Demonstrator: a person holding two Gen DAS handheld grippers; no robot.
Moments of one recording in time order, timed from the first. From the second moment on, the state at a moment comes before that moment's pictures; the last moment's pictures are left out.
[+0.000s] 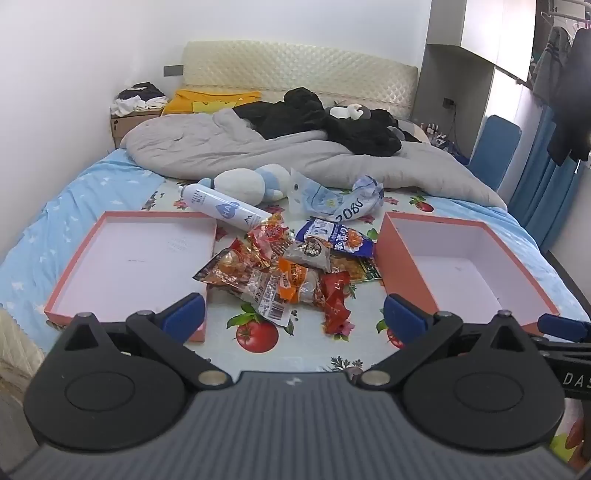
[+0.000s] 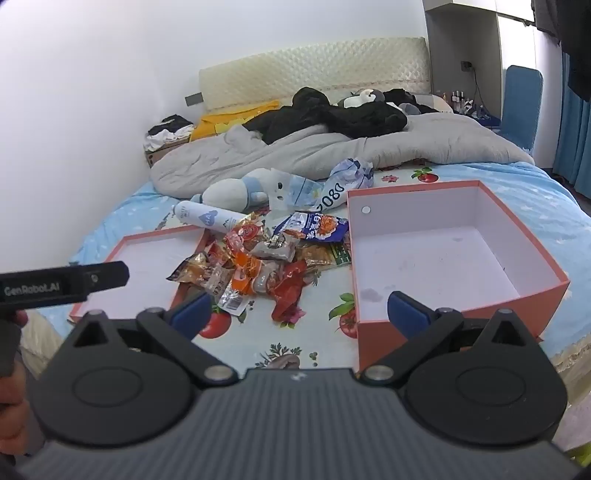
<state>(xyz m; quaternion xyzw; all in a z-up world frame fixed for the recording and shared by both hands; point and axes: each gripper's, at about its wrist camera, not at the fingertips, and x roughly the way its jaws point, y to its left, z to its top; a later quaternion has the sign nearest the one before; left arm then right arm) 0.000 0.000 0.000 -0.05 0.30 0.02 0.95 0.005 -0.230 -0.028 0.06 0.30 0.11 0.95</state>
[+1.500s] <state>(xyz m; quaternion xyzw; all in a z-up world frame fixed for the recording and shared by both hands) 0.023 -0.005 -0.020 -0.06 0.33 0.01 0.94 0.019 -0.246 -0.043 0.10 0.33 0.09 0.94</state>
